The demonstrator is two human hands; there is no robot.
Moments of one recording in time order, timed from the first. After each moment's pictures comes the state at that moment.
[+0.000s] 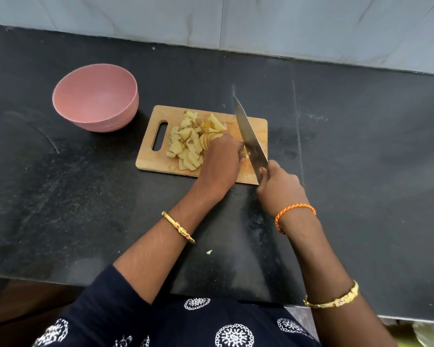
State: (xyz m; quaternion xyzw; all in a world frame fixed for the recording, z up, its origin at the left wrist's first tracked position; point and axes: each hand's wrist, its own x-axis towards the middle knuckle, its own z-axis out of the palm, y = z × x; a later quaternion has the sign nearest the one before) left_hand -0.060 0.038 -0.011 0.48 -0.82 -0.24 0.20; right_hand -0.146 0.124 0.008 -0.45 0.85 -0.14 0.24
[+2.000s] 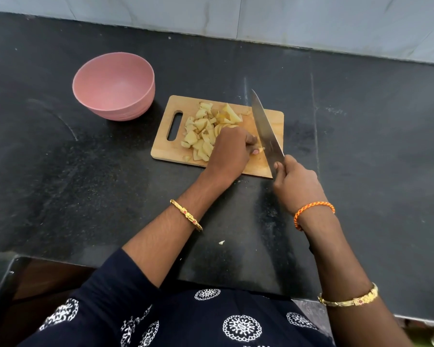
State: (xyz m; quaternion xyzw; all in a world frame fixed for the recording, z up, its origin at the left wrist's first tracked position) left_hand -0.049 0.033 -0.016 0.48 -0.78 -0.32 0.23; right_hand -0.148 0.130 0.007 -0.45 0.84 -0.16 0.25
